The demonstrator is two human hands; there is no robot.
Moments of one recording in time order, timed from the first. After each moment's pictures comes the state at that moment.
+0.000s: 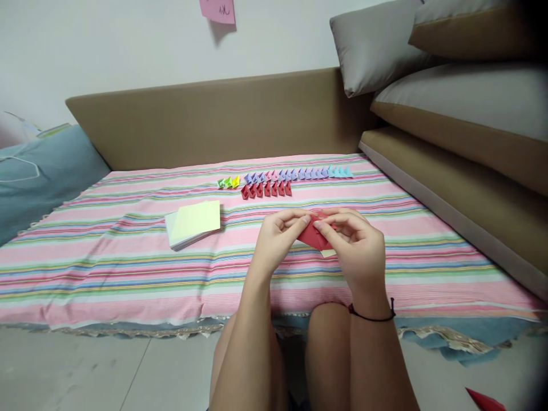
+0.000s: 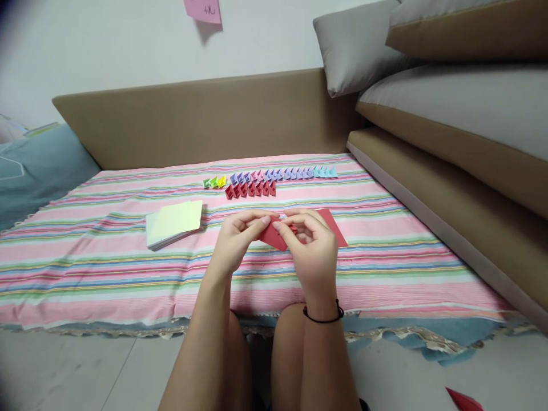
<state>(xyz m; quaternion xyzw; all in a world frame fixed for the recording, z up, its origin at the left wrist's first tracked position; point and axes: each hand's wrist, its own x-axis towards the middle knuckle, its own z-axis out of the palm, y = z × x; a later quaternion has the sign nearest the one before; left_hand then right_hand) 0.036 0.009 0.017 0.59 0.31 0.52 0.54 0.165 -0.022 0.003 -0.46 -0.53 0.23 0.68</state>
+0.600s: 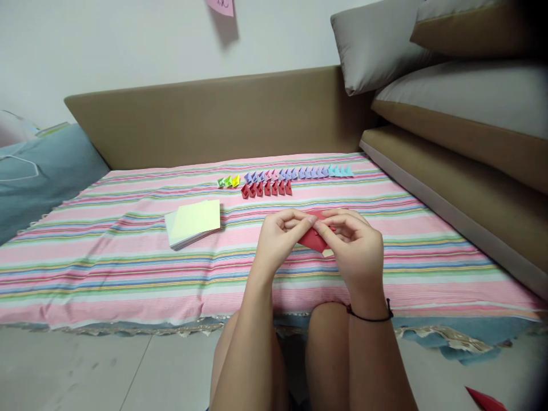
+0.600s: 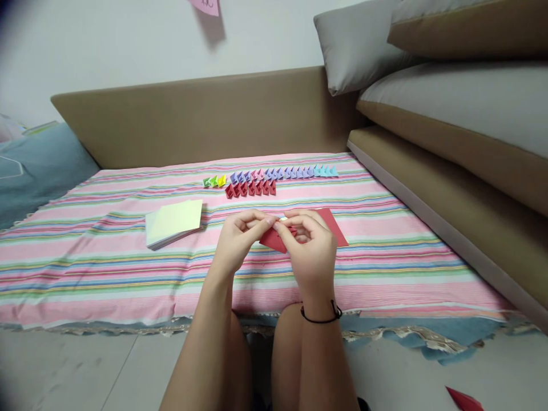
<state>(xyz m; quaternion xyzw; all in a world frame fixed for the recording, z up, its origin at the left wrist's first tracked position) 0.037 0.008 0.017 0.59 0.35 0.51 0.53 0.160 -0.024 0.002 -0.51 -0.53 0.20 0.65</state>
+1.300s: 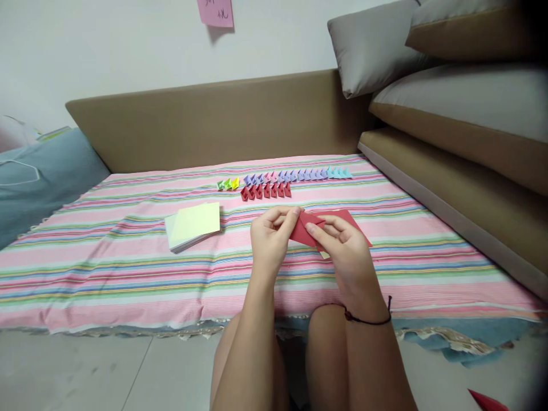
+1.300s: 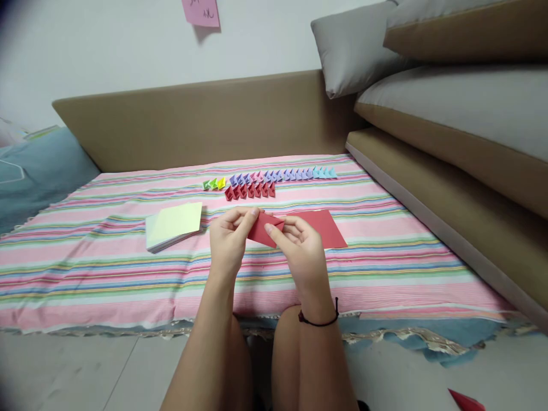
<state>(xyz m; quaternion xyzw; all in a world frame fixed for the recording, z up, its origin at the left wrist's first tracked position) 0.039 0.009 0.016 0.55 0.37 0.62 0.41 0.151 -0.022 0.005 -0.43 -0.42 0.47 0.65</state>
